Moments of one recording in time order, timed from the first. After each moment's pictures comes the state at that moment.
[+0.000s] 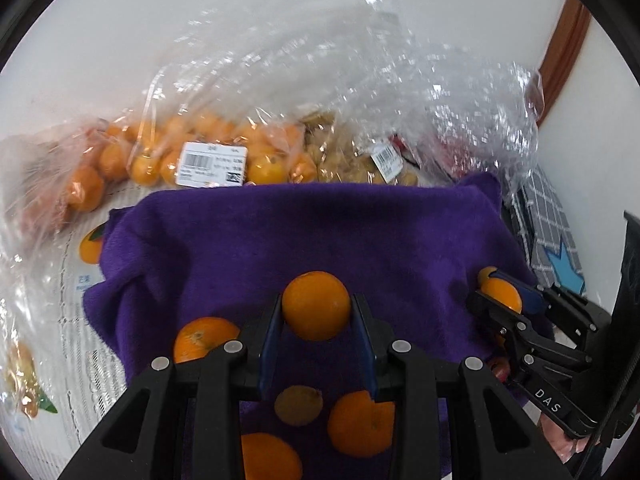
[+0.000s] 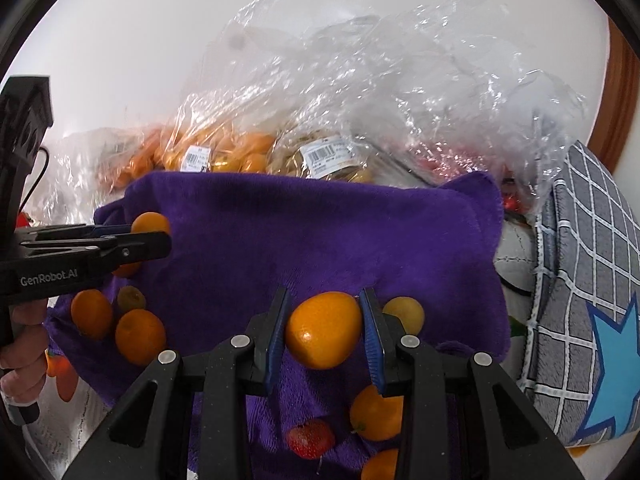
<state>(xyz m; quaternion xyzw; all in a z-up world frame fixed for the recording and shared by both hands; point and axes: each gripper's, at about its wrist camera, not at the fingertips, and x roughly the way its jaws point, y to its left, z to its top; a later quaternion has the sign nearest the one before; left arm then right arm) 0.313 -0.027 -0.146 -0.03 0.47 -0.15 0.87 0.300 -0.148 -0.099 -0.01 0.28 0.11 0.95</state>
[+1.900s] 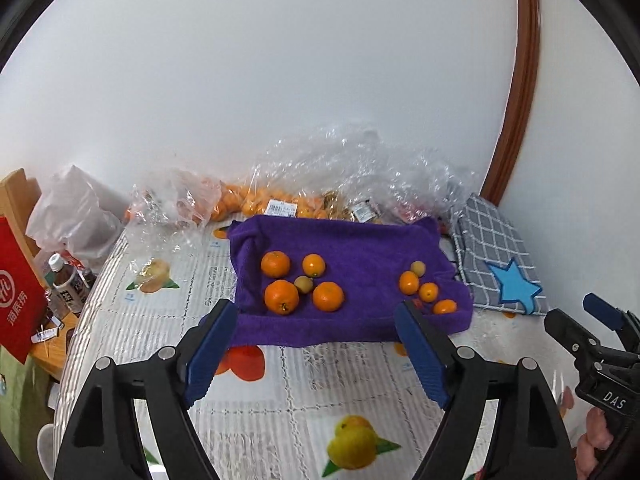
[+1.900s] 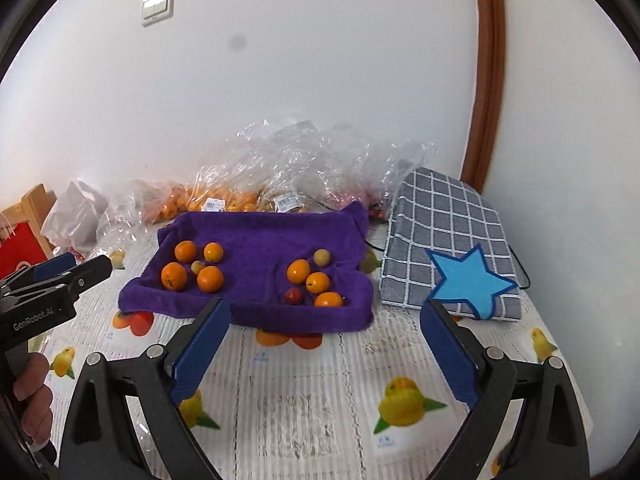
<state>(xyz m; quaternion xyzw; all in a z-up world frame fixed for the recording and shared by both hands) 0.072 -0.008 -0.030 -0.04 0.31 -0.05 0.95 0.037 -0.178 -0.044 0.03 0.18 0.00 0.98</state>
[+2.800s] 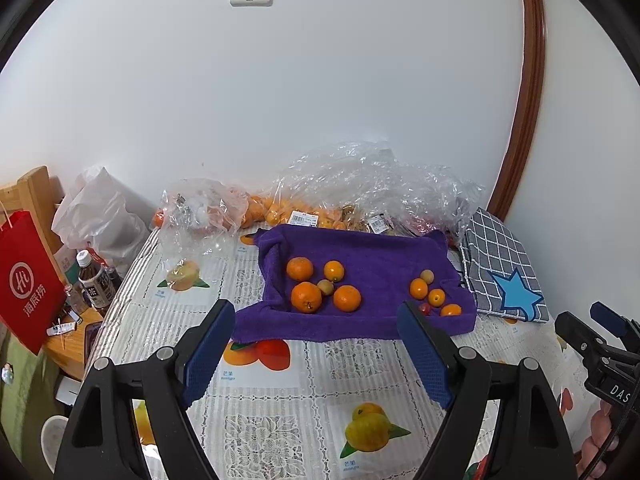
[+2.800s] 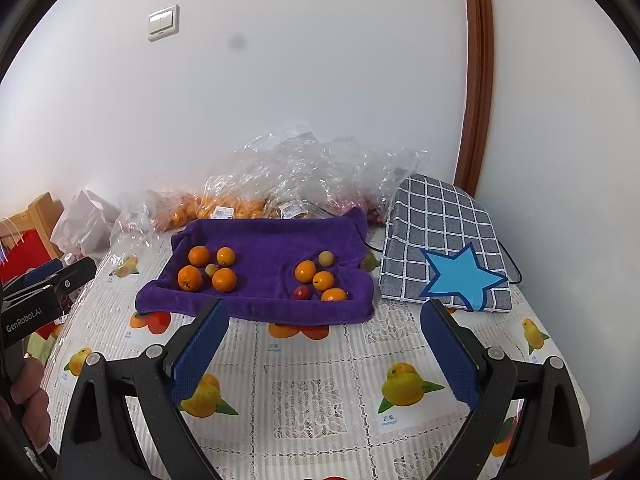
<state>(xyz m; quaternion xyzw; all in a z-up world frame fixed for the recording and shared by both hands) 0.041 0.011 -0.017 -0.05 0.29 -0.02 0.96 0.004 -0.172 -0.038 0.04 0.17 0.00 0.99</state>
